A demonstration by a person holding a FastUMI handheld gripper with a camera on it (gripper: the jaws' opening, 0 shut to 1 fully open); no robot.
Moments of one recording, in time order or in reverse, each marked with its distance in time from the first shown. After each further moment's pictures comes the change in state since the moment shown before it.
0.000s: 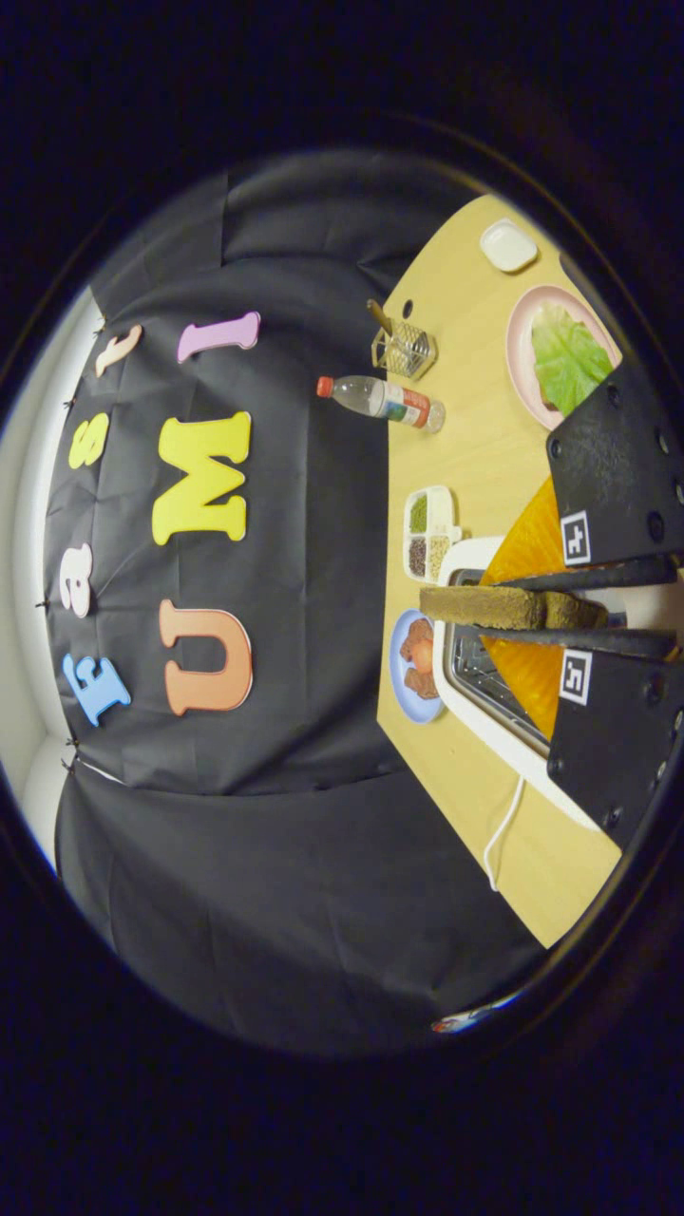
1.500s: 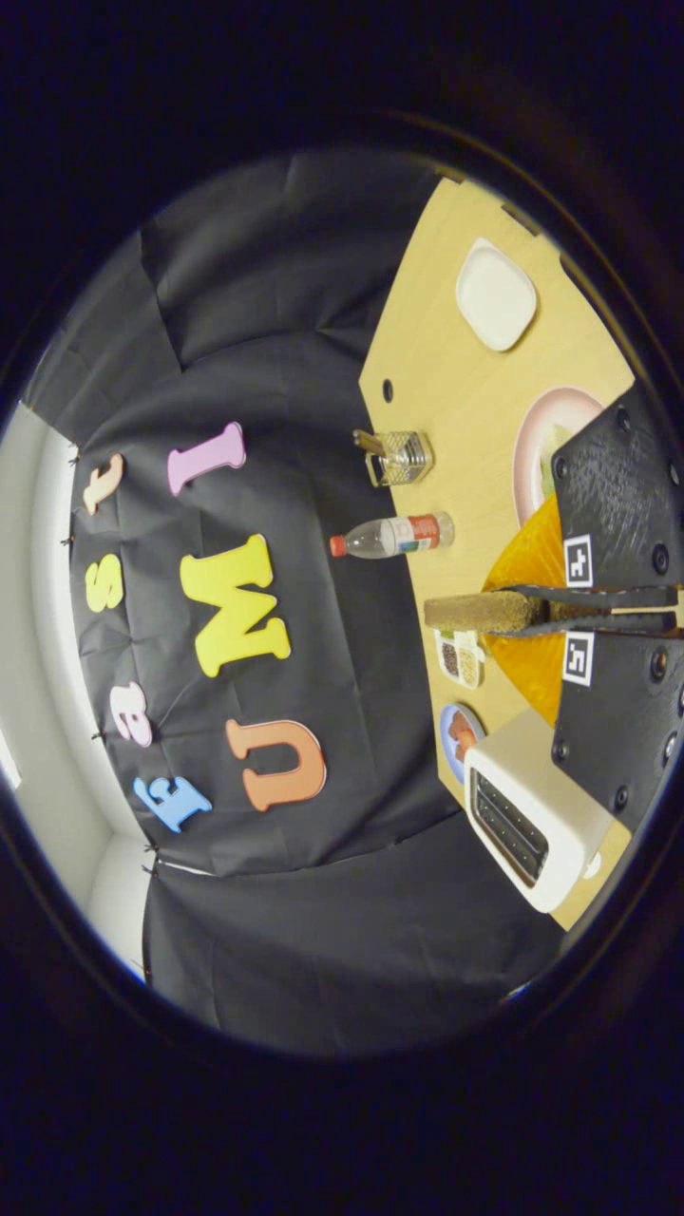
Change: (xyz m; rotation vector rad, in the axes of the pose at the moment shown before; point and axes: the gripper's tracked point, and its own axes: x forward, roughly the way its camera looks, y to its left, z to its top) arm -0.059 -0.188 -0.006 0.250 -0.131 -0.070
